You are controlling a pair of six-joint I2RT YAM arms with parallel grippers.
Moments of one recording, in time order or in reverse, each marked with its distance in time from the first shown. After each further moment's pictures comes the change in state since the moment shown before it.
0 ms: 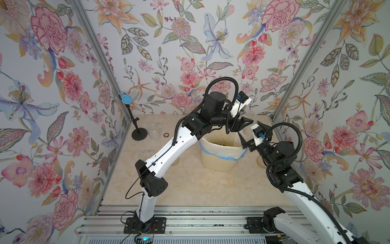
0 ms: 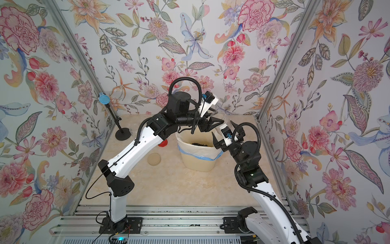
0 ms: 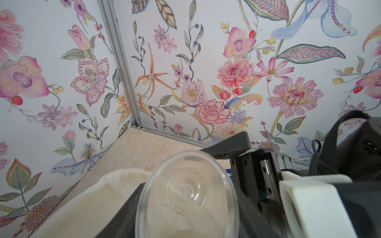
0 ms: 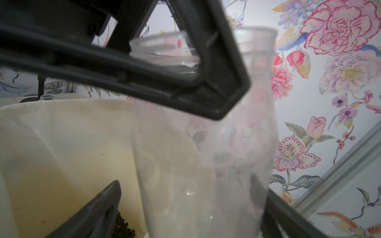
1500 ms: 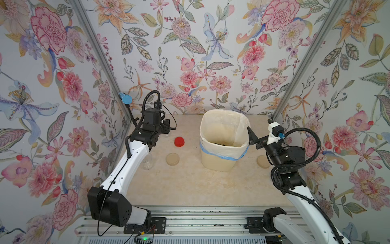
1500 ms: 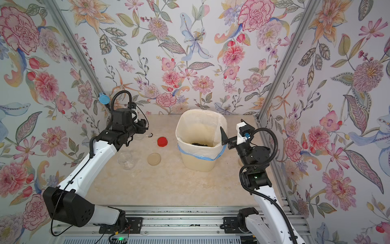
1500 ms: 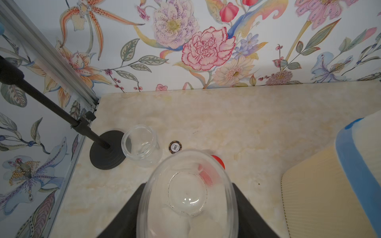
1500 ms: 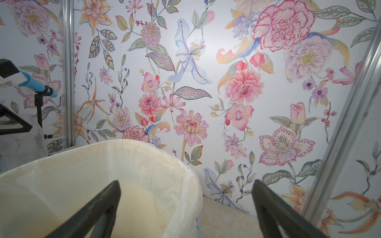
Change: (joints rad) left arm 0.614 -0.553 -0.988 0.069 -0.573 -0.165; right arm -0.146 -0.057 -0.069 0.204 -0.084 0.309
